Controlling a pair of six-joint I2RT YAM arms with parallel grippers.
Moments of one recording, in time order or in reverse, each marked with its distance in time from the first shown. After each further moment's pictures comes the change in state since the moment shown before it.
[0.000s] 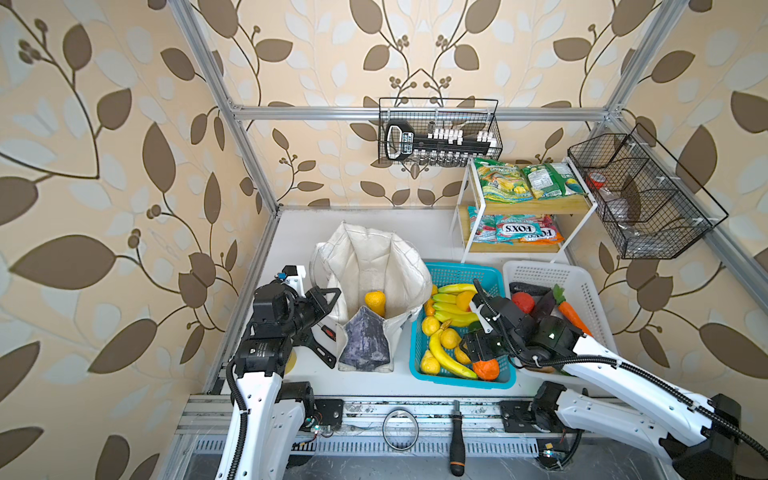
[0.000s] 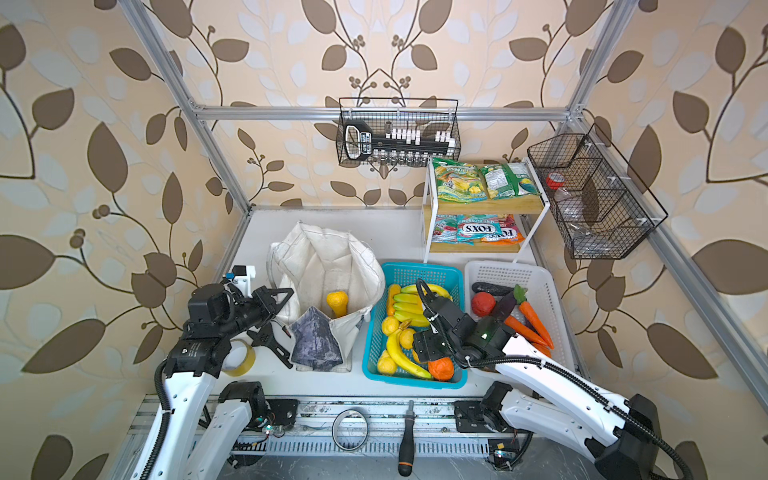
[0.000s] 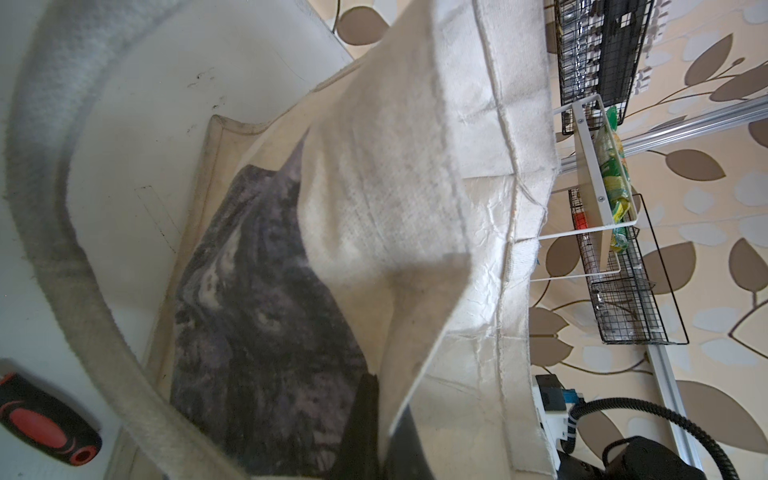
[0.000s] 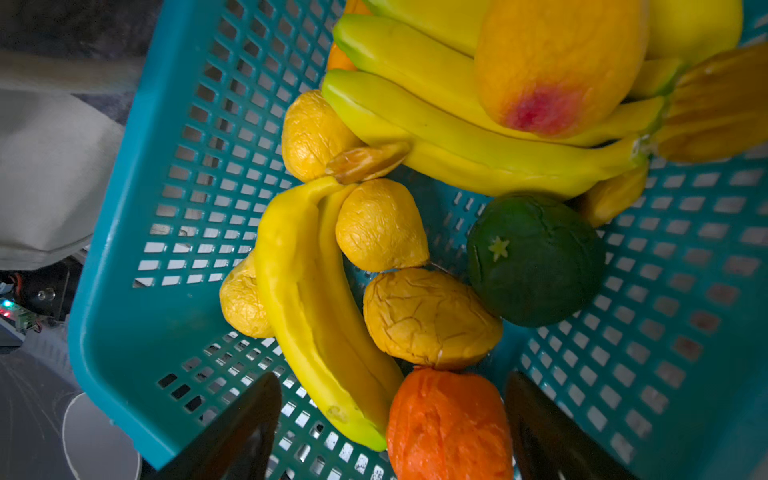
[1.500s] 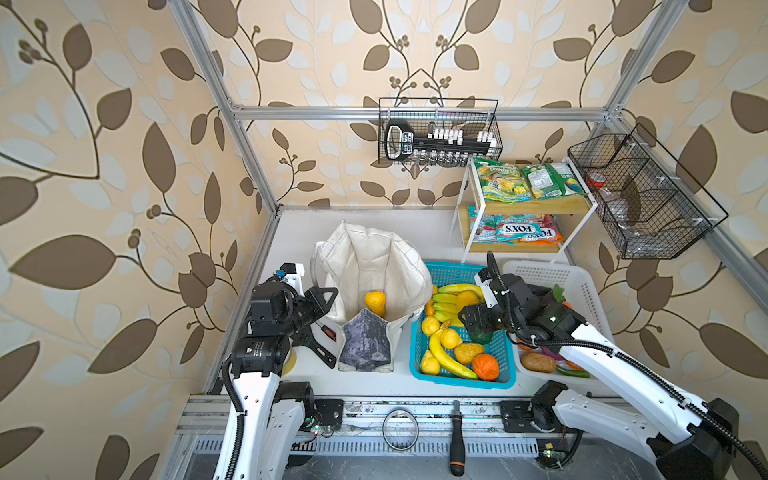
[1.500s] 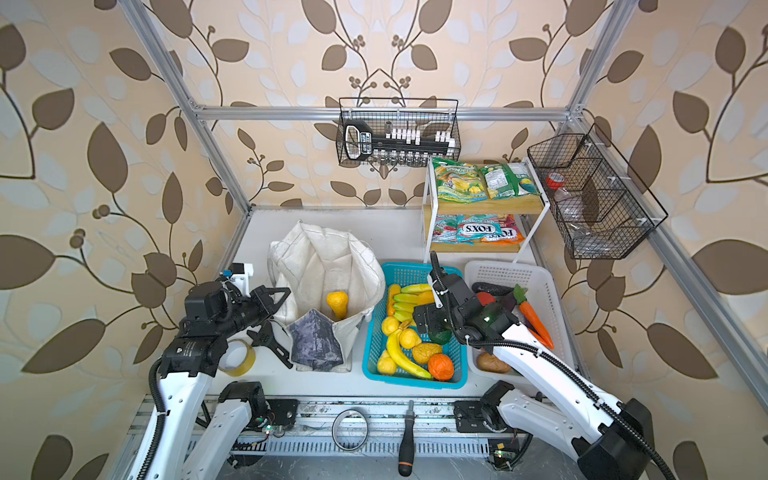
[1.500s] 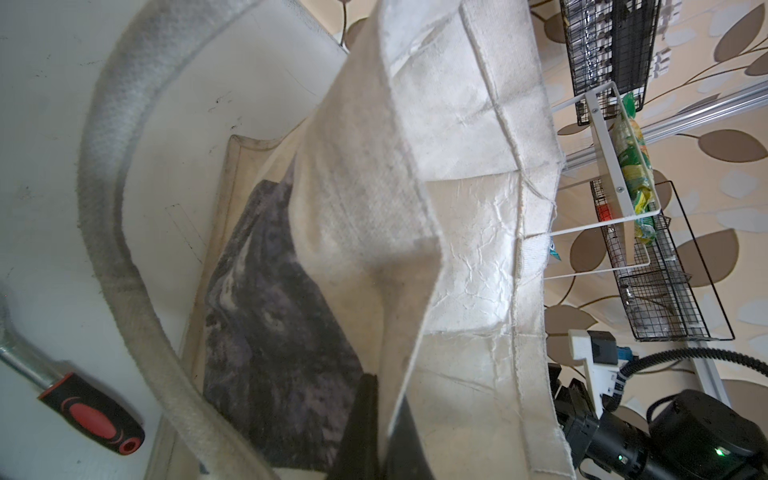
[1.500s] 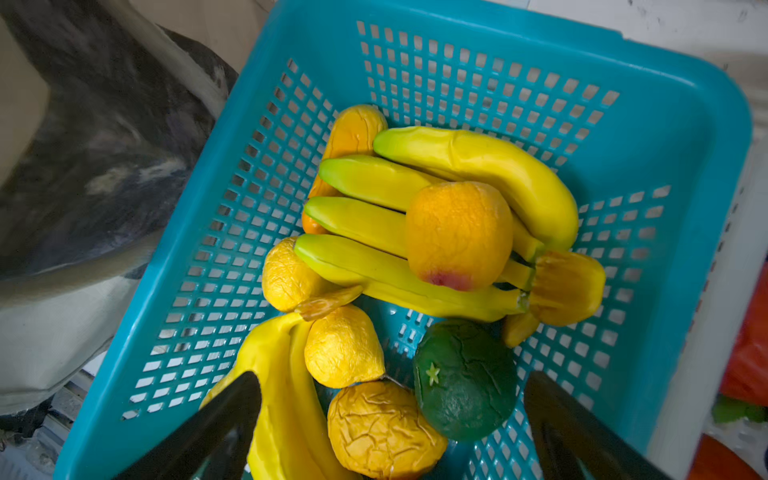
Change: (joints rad) left arm -0.006 0.003 0.060 -0.084 -0.050 0.094; right arm -0.198 0.049 0.061 0.127 0.027 -0.160
